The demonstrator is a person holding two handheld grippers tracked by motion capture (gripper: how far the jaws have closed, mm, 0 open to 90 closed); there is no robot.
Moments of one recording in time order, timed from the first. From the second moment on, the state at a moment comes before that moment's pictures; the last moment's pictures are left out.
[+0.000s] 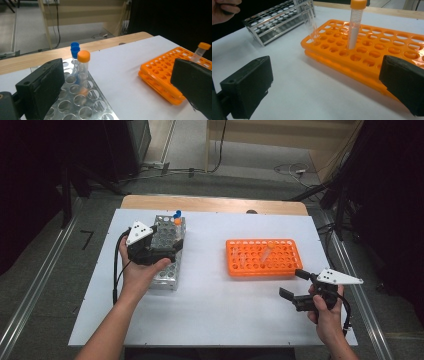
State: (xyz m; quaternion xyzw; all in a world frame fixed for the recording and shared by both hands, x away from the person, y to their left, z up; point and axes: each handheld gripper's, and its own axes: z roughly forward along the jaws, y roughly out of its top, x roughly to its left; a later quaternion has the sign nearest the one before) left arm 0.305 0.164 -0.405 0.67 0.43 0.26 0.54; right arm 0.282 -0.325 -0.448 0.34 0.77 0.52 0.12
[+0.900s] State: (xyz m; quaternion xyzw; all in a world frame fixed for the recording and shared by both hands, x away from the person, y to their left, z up) left arm 0.239 0.144 -0.424 0.70 0.40 0.23 0.55; right arm 0.345 -0.283 -0.451 0.37 0.76 0.51 0.13
